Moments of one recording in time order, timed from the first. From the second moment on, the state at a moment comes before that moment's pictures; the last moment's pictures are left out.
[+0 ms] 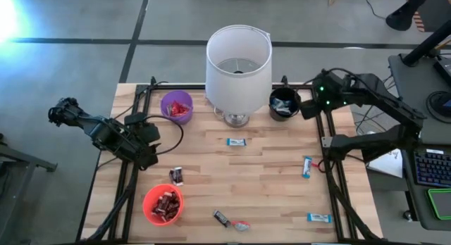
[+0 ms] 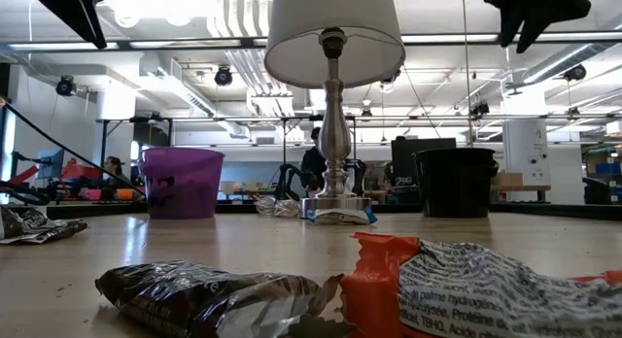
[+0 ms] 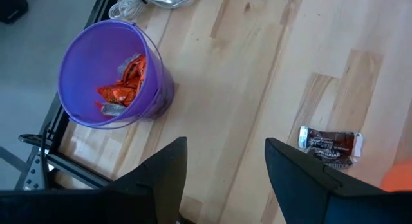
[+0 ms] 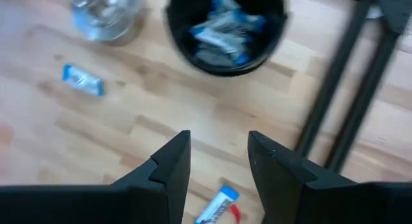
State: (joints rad) left arm -0.49 1.03 1.18 -1.51 -0.54 -0.74; right arm -0.47 1.08 1.44 -1.55 0.09 0.71
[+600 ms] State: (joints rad) left arm -0.49 1.03 1.18 -1.50 -0.37 -0.86; right arm 0.06 1.26 1.40 -1.26 0.07 0.86
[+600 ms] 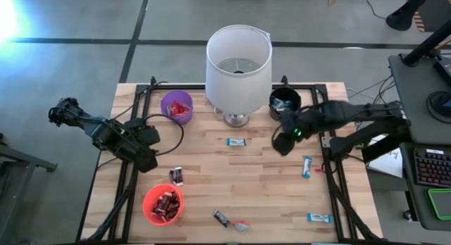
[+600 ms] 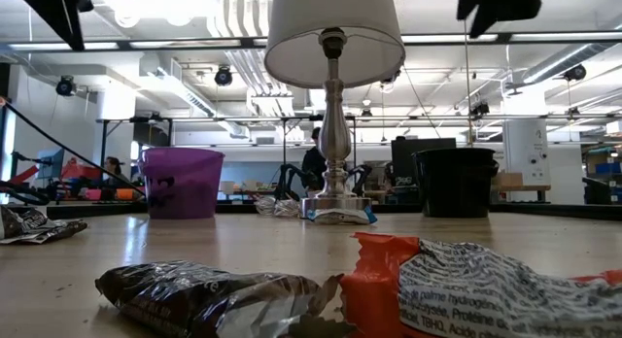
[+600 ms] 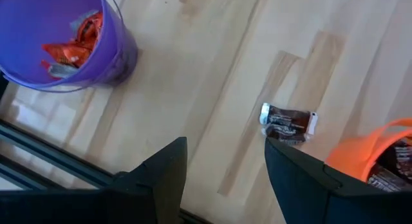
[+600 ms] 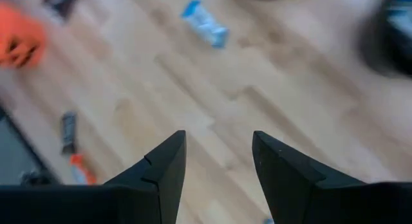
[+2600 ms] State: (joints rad) left arm -0.49 1.05 1.18 -1.47 -0.39 -0.81; right arm 0.52 1.97 1.40 -0.47 -0.24 0.59
